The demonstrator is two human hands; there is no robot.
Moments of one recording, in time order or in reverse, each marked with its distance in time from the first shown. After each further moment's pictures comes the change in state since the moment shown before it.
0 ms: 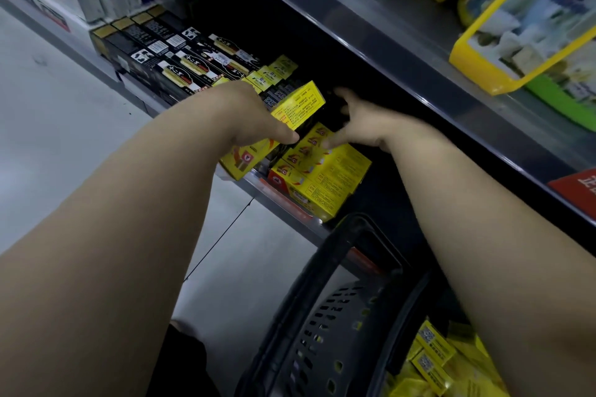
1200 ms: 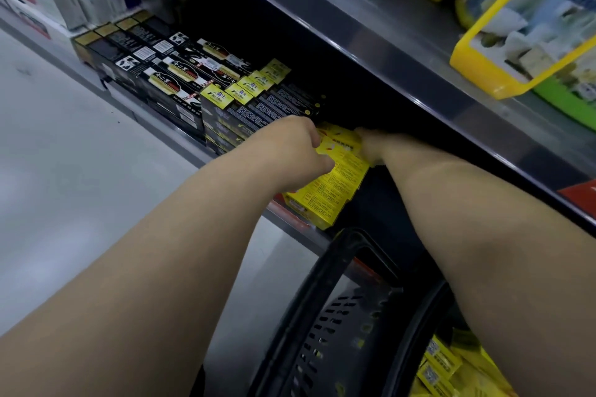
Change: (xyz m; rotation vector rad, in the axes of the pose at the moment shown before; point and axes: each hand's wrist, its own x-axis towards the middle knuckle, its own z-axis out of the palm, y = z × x) left_hand 0.007 0.026 0.045 -0.142 -0.015 0.302; right_hand 0.069 0.085 0.010 -0.627 0.074 0.321
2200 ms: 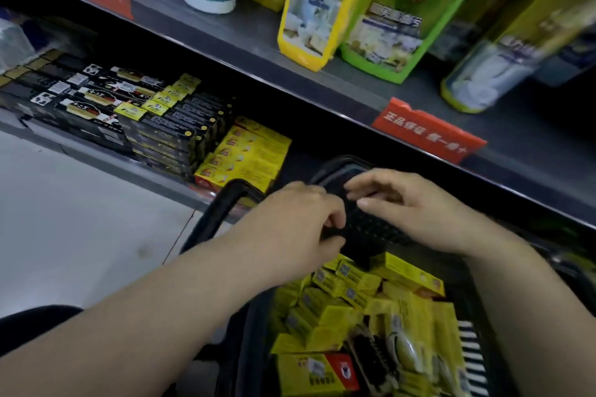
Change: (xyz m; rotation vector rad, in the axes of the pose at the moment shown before) left_hand -0.106 0.078 0.086 0.304 -0.084 0.629; right_hand -0.316 0.106 -0.005 0.856 0.145 -0.361
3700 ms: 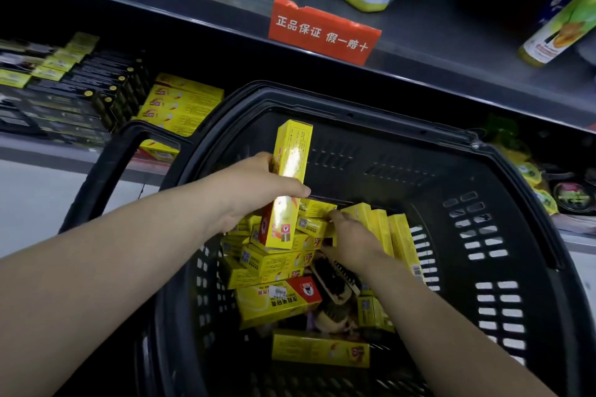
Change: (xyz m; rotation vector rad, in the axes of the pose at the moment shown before) left_hand 0.019 0.023 0.073 -0.799 -0.324 -0.607; right_hand -0.075 0.168 0.130 -0.393 0.001 0.602
